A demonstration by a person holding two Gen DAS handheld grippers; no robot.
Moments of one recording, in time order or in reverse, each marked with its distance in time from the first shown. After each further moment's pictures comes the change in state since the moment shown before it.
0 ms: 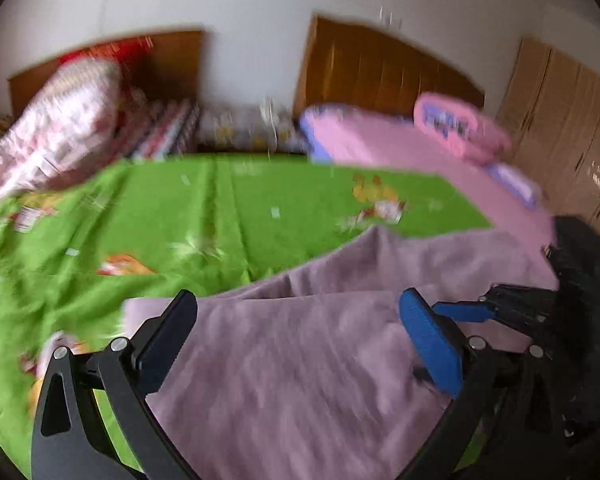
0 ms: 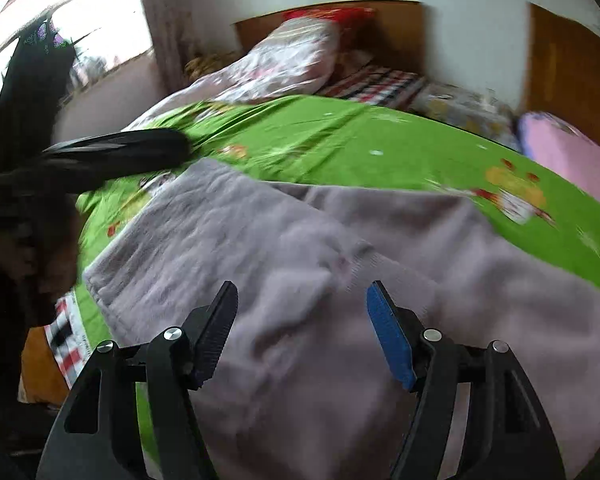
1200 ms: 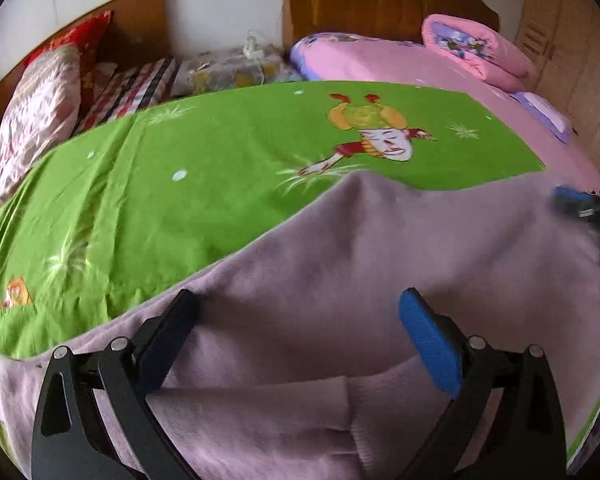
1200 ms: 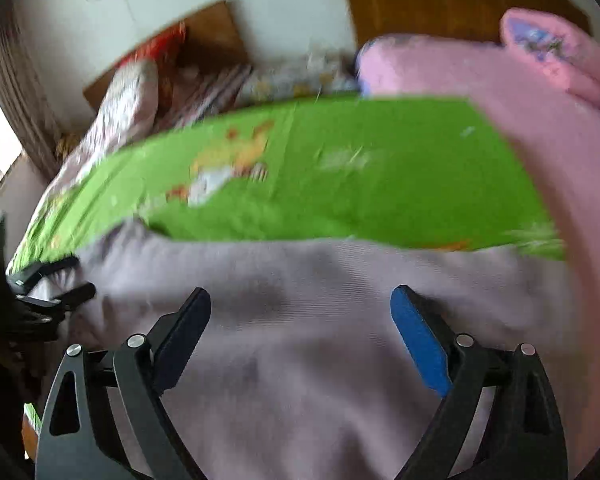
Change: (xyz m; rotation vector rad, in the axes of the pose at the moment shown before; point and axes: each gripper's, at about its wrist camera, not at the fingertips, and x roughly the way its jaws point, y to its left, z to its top) left arm 0.144 -0.083 0.010 0.098 0.196 0.099; right arm -0.091 -0.262 -0.060 0.460 -0.071 -0.291
